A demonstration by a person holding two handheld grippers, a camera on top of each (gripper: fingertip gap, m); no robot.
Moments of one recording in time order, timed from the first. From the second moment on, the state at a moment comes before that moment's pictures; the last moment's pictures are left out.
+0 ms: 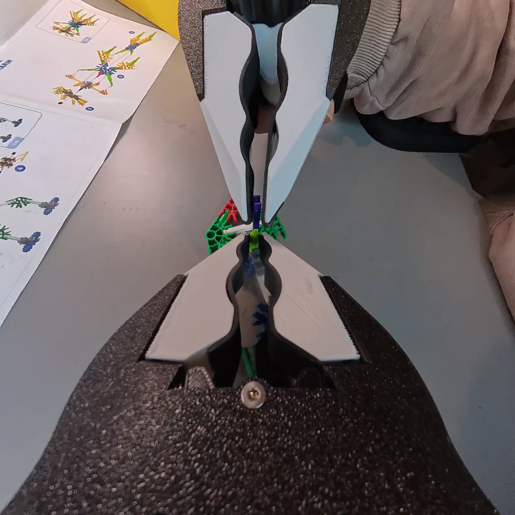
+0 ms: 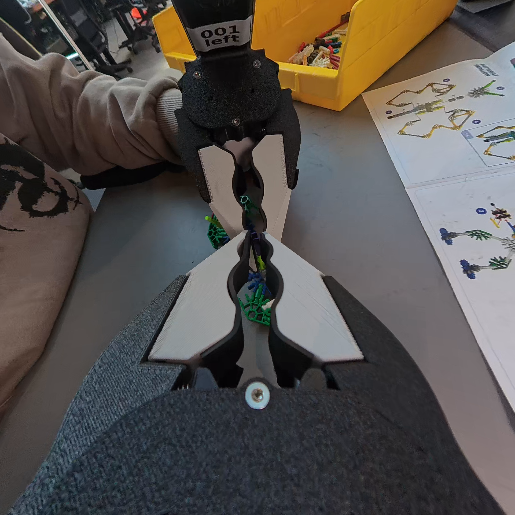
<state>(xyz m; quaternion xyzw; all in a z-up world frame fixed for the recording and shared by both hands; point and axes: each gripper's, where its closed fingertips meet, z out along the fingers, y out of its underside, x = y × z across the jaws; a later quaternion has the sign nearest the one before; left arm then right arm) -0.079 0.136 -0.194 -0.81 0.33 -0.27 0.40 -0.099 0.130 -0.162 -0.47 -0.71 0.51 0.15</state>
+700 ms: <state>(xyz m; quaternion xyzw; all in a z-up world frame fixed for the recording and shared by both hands) -0.090 0.137 -0.186 -0.82 0.14 -0.46 0.32 -0.114 0.130 -0.159 -0.19 -0.82 0.22 0.50</state>
